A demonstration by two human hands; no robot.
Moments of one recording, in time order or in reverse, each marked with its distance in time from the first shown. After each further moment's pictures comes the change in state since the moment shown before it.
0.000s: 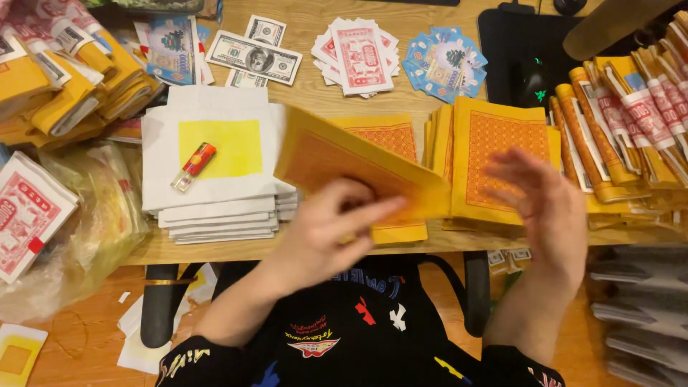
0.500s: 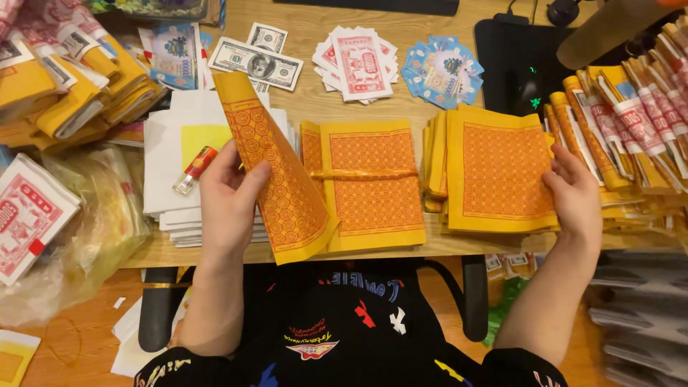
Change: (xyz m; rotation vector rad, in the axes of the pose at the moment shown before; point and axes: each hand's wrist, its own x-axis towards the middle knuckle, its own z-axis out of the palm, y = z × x) left_hand -0.001 -0.043 -0.059 -0.425 0.441 -0.500; right_hand 0.059 0.109 -0.072 -0.196 0.078 0.353
